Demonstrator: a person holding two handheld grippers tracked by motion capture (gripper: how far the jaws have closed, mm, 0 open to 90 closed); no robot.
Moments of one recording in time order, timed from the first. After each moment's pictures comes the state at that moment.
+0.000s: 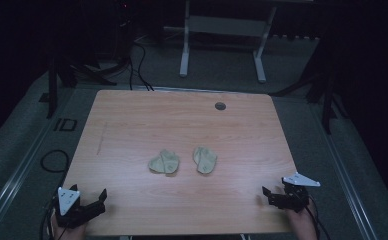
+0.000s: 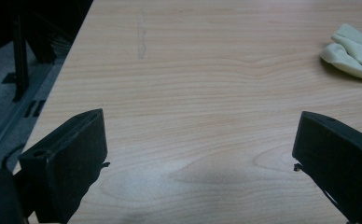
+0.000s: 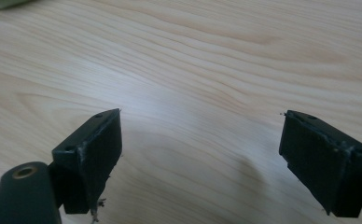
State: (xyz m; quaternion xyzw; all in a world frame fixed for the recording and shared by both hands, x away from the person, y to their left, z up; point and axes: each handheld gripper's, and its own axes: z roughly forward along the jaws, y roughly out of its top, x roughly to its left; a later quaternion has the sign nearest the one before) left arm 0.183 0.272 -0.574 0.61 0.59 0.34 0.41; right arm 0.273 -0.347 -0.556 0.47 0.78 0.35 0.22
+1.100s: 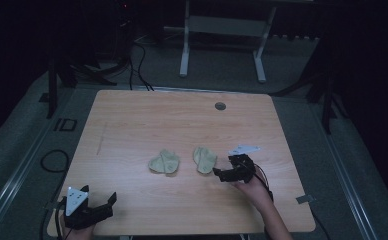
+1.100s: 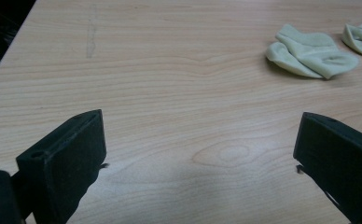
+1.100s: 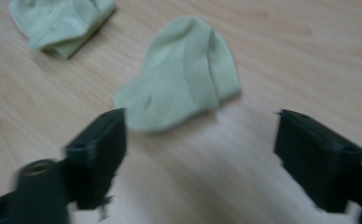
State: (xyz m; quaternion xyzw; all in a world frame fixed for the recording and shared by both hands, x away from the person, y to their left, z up) left arm 0.180 0.252 -0.569 0.64 0.56 0.29 0.43; right arm 0.351 -0.200 -0.533 0.38 0.84 0.36 0.13
